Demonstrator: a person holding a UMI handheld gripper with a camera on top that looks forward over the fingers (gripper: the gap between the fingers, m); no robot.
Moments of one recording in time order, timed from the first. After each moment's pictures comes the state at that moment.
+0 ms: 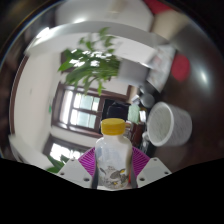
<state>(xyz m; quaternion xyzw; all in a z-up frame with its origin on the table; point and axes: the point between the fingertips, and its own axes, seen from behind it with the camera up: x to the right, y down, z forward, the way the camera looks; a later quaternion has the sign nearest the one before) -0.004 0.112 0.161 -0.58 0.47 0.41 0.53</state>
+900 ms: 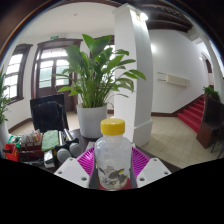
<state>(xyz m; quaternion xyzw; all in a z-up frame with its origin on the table) 0.290 0.110 0.105 -0.76 0.24 -0.18 0.57</state>
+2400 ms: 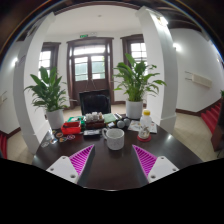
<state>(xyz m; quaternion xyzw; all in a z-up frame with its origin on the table) 0.017 -0.138 0.177 -0.81 0.11 -0.05 0.57</state>
